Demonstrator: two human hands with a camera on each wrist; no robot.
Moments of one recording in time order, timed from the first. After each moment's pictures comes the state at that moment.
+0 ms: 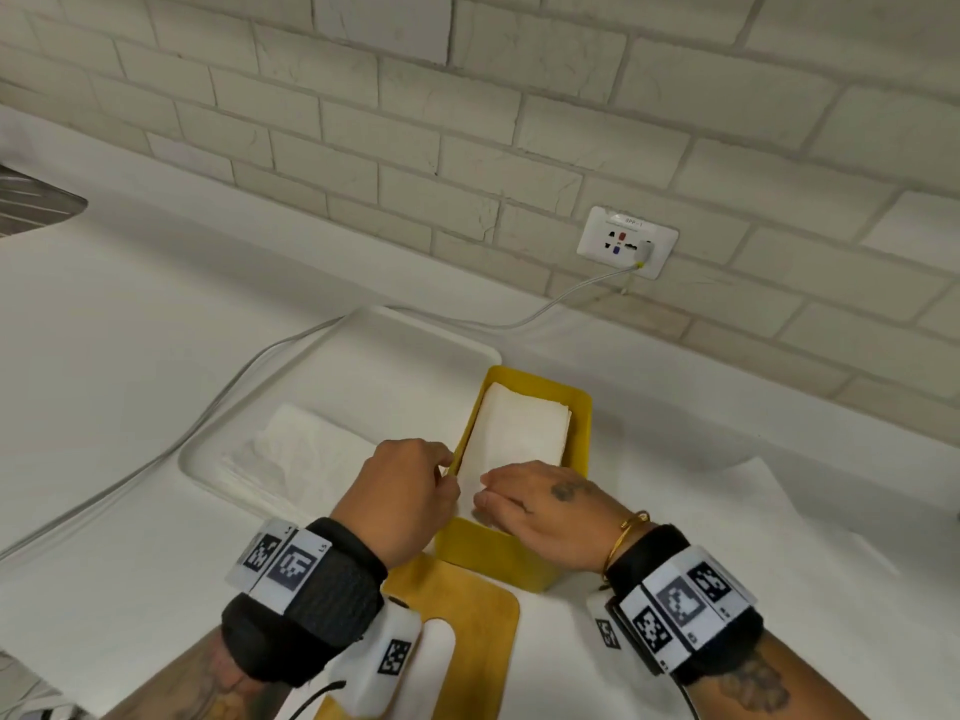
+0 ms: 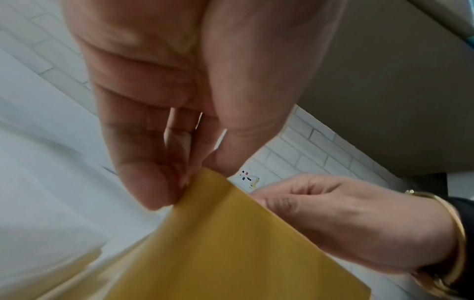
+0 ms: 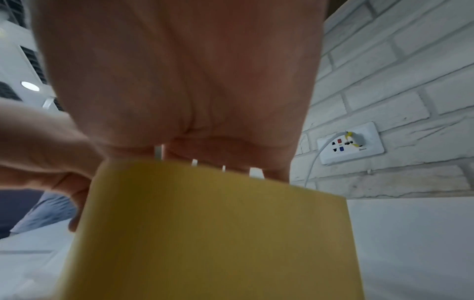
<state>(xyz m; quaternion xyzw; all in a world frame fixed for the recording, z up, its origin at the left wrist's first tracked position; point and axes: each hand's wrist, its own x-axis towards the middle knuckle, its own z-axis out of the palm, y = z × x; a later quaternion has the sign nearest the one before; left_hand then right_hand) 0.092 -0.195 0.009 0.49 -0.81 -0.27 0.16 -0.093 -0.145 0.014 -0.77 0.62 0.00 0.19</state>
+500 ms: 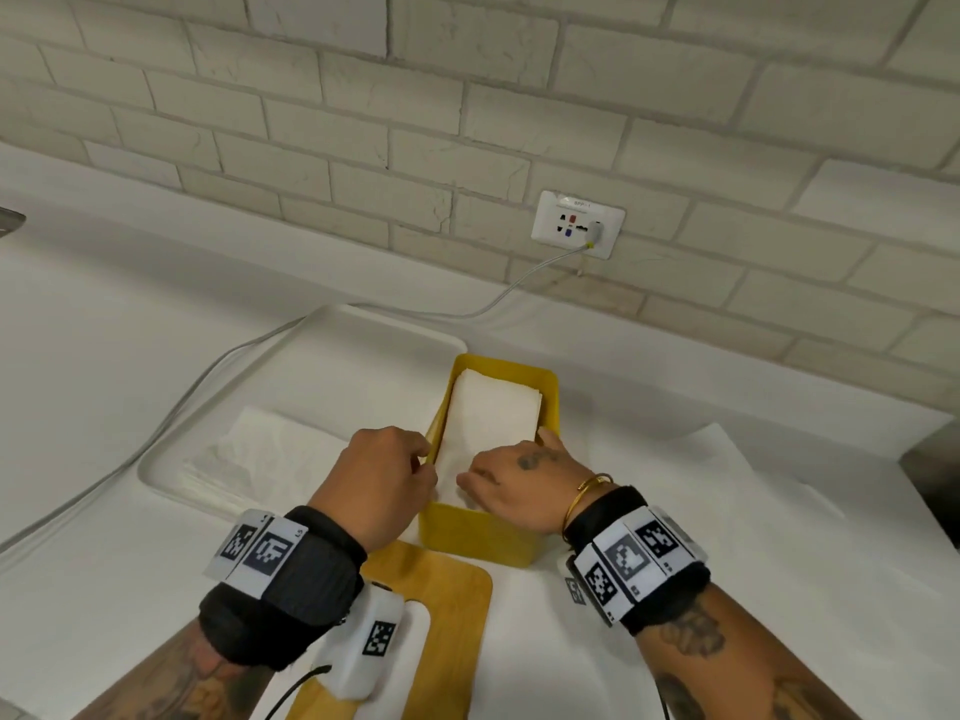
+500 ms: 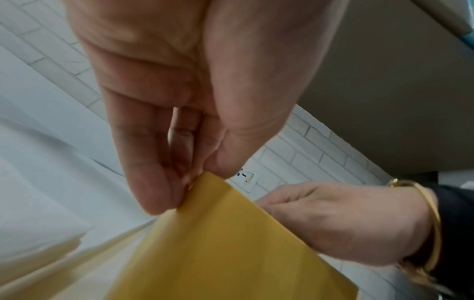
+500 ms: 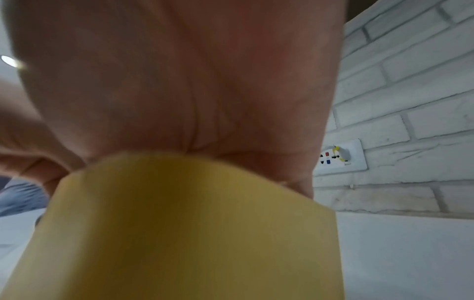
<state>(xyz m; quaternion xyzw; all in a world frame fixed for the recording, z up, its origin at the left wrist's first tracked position) 0.085 -0.190 0.013 0.49 -0.82 -0.27 0.15 -0.093 -0.146 0.020 -0.70 0.69 0.08 0.18</state>
